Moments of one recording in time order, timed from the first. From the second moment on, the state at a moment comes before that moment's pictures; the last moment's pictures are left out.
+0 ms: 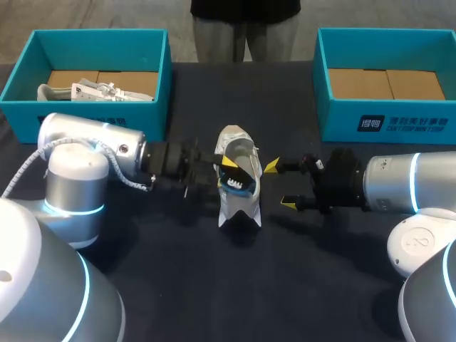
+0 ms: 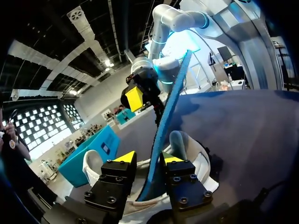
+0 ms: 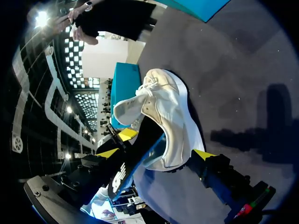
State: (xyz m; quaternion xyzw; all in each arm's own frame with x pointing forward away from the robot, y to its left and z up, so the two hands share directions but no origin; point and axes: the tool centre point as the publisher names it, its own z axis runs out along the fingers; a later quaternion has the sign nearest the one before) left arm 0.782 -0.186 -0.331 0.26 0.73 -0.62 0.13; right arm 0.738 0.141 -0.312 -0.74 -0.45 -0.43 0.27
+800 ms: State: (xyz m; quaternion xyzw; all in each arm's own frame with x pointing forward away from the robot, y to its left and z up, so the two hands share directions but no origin) left arm 0.777 -0.179 -0.341 0.27 0.77 -0.57 0.14; right arm 0.738 0.141 -0.312 -0.74 -0.45 -0.43 0.27
